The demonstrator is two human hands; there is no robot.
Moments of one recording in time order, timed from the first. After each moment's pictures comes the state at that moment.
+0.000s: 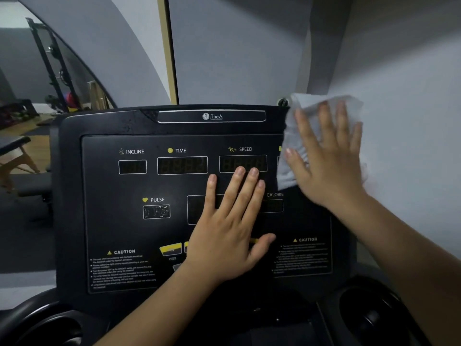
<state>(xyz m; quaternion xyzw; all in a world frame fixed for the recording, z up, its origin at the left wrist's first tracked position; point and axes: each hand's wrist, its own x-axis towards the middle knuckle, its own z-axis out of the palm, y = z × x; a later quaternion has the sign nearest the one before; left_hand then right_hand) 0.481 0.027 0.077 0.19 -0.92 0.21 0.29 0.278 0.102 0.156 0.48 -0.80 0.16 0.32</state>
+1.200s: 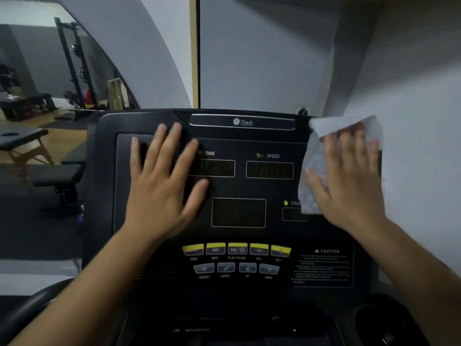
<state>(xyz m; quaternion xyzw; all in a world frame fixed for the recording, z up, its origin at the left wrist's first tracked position) 0.565 -0.053 0.125 0.29 -0.84 0.18 0.42 0.295 0.104 0.146 0.49 -0.80 0.14 0.33</state>
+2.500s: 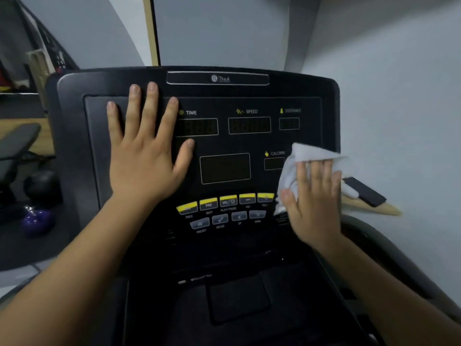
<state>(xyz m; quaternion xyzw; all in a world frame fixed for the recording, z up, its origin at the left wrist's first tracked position) 0.568 -0.063 0.121 0.29 -0.85 0.17 0.41 0.355 0.157 0.036 0.42 -0.86 0.15 0.26</state>
